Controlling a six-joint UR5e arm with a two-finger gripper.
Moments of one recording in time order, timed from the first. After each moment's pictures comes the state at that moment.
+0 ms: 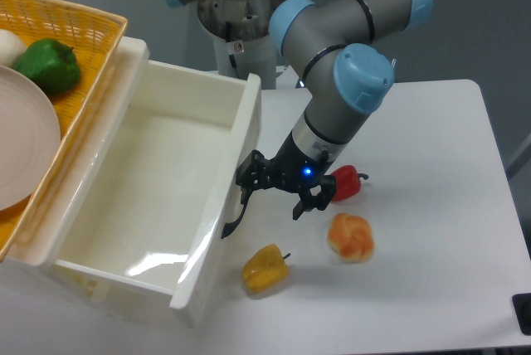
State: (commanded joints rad) arm 2.54 -1.91 -1.52 -1.28 1.04 0.60
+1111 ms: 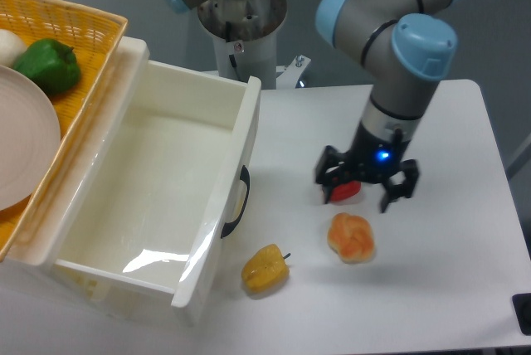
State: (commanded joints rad) arm 2.71 -1.94 -1.48 -1.13 1.44 1.00
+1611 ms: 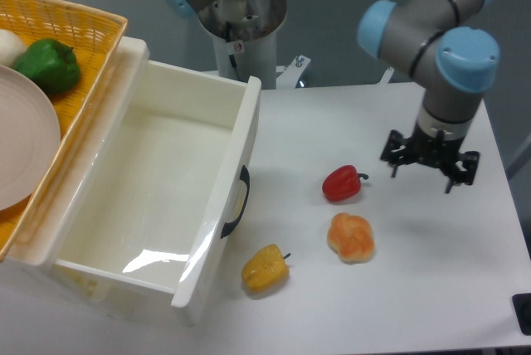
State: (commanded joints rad) arm 2.84 -2.04 -1.48 -1.13 1.54 1.35
